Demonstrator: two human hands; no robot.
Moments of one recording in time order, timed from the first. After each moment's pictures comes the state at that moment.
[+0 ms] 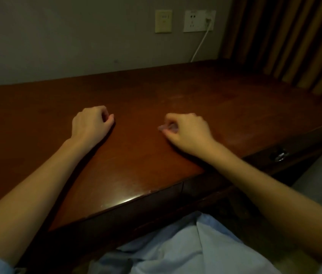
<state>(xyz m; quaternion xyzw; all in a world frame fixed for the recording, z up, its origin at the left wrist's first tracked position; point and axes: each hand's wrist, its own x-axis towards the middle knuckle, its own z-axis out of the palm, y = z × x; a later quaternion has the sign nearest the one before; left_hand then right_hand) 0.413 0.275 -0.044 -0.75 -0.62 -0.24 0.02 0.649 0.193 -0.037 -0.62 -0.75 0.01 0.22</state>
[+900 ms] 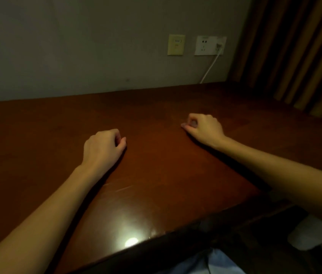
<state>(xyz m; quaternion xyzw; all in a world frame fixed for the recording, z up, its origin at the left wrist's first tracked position) 0.412 0.279 -0.047 -0.74 -0.63 -0.24 0.03 0.690 0.298 -0.030 -0.66 -0.72 0.00 0.20</state>
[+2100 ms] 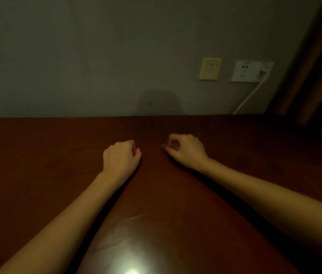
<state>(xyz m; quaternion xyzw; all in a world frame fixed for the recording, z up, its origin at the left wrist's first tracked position) 0.432 0.415 -0.041 -0.68 -0.70 -0.24 0.04 0.627 0.454 -0.032 -0.53 -0.81 0.06 0.22</state>
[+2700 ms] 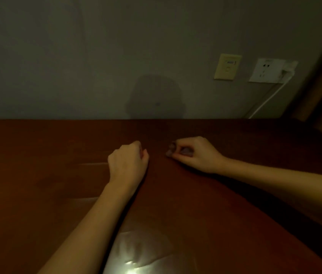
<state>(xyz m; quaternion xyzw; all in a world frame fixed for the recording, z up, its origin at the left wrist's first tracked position) 0.421 0.454 -0.046 -0.65 -0.71 -0.27 0.02 0.624 0.504 -0.035 -0.41 -0.88 0.12 0.22</state>
